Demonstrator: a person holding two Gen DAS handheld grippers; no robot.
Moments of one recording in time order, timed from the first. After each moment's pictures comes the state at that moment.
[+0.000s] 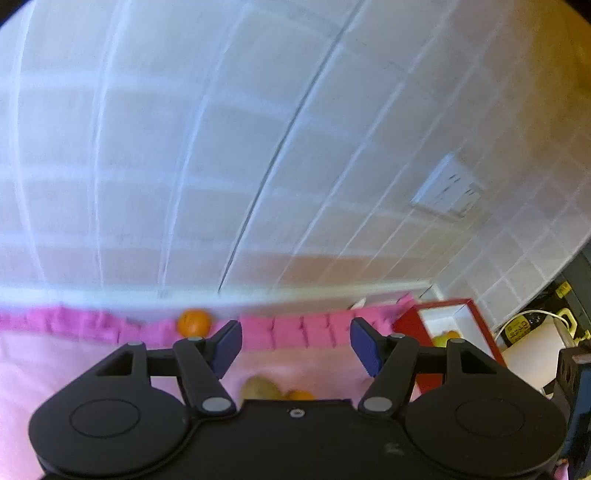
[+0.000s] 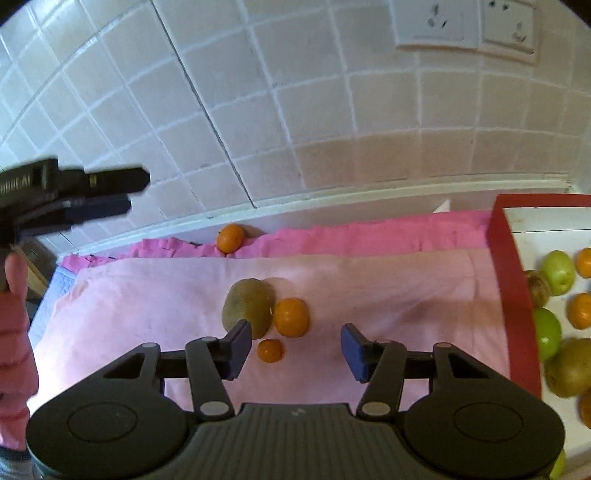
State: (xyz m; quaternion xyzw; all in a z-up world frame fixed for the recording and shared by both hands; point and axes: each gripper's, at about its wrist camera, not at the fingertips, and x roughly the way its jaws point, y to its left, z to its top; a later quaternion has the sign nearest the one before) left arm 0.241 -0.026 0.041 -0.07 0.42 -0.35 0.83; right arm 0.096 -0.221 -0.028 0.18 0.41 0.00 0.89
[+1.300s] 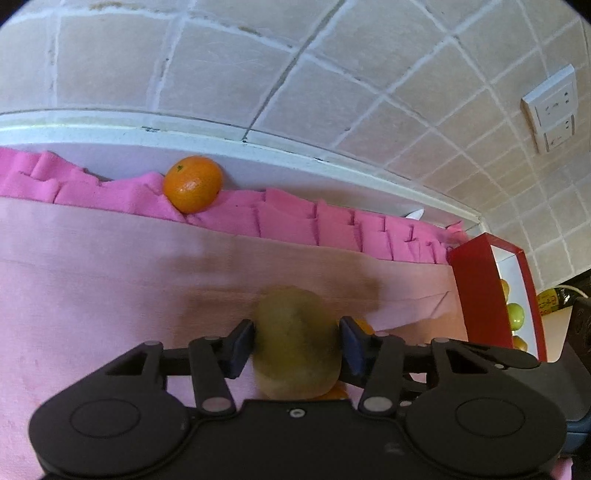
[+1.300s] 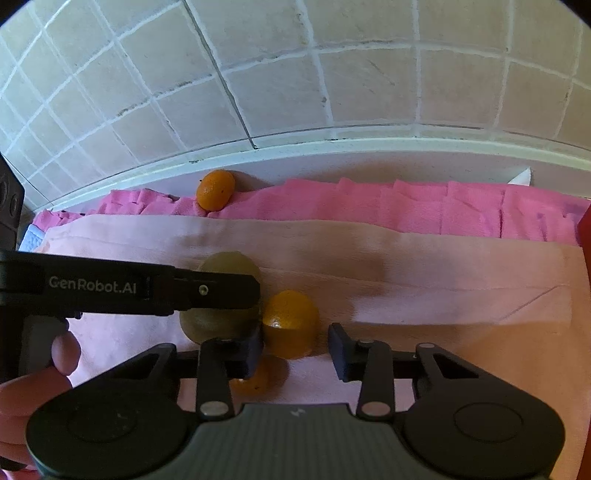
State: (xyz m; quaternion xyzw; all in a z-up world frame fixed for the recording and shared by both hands) left arm 0.265 -0.054 -0.092 -0.09 0.56 -0.32 0.76; right arm 0.174 -0.206 -0.111 0.15 0.45 0.05 0.88
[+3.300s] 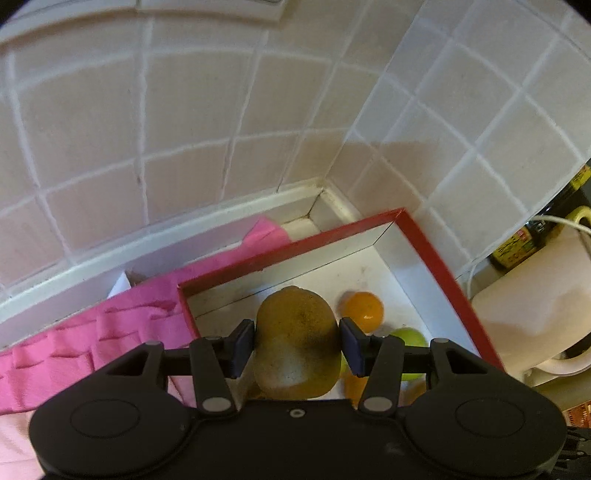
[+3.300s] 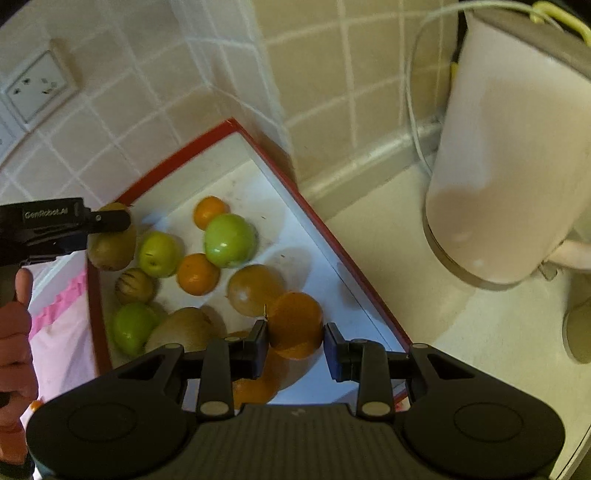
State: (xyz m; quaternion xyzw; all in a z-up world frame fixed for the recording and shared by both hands) left arm 0.196 -0.380 -0.039 0.08 0.49 -0.45 0.75; right arm -0.076 -0.495 -0.099 0.33 0.41 -0.28 0.81
